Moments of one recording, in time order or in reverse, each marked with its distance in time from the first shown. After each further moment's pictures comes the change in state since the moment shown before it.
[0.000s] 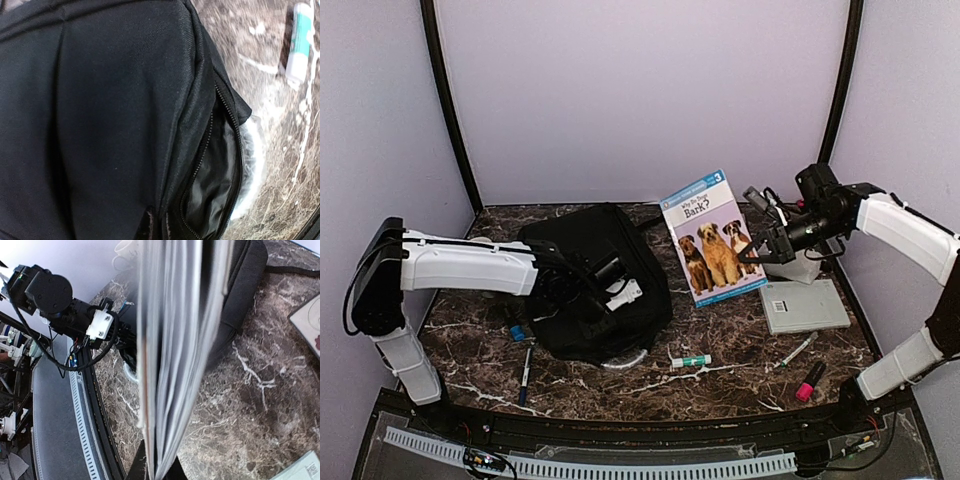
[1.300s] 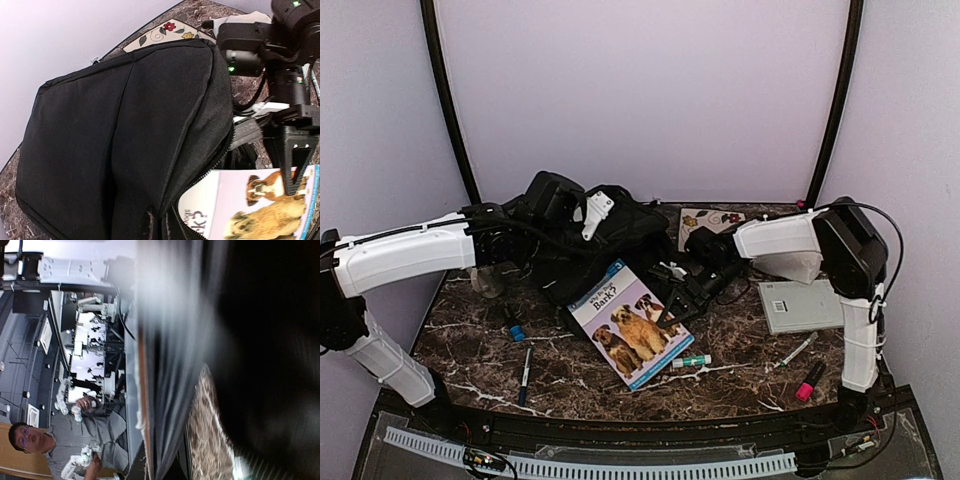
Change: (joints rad) left arm 0.088 -0.253 0.056 0.212 -0.107 -0.084; right arm 0.380 0.637 0.171 0.032 -0.371 0.162
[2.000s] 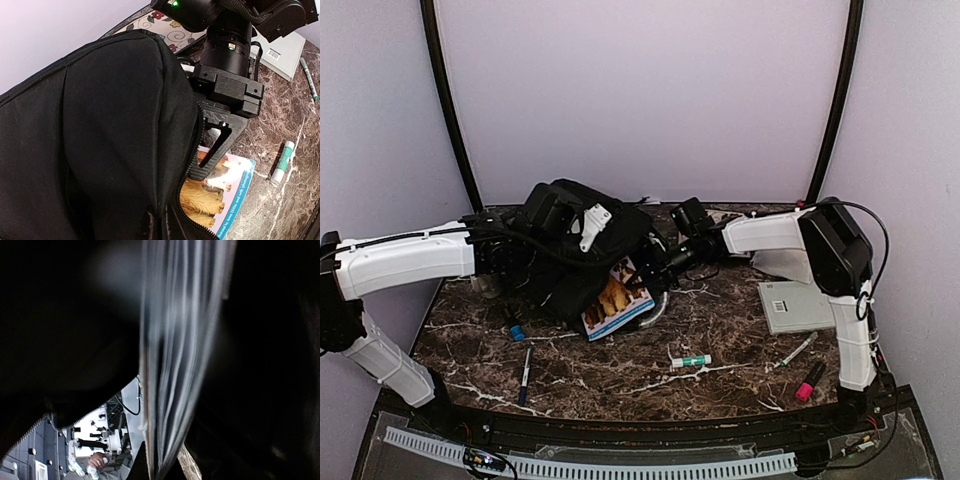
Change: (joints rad) left arm 0.006 -0.031 -0.085 0.031 0.083 -0.018; right arm 0.009 0.149 0.207 0.558 0.119 0.714
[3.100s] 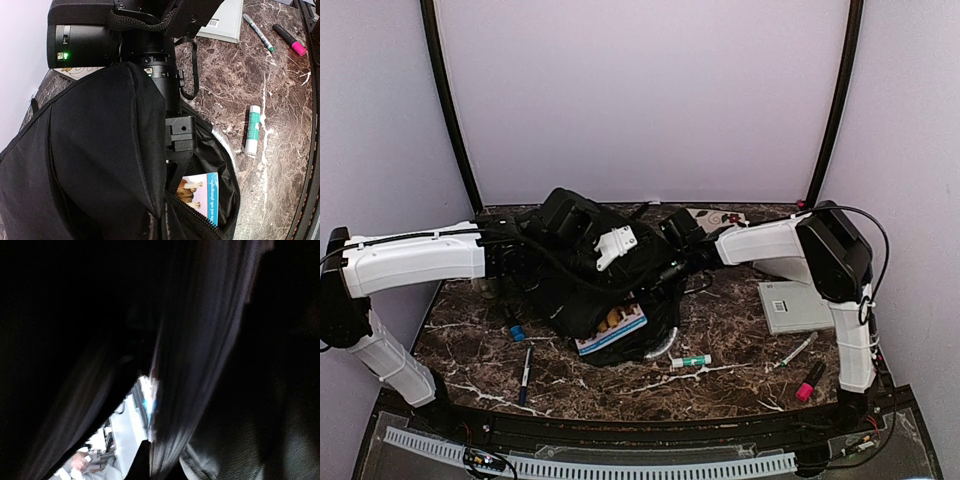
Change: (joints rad) left arm -0.068 0.051 0.054 -0.050 0.150 0.258; right arm 0.081 -0.030 -0.076 0.074 0.106 0.013
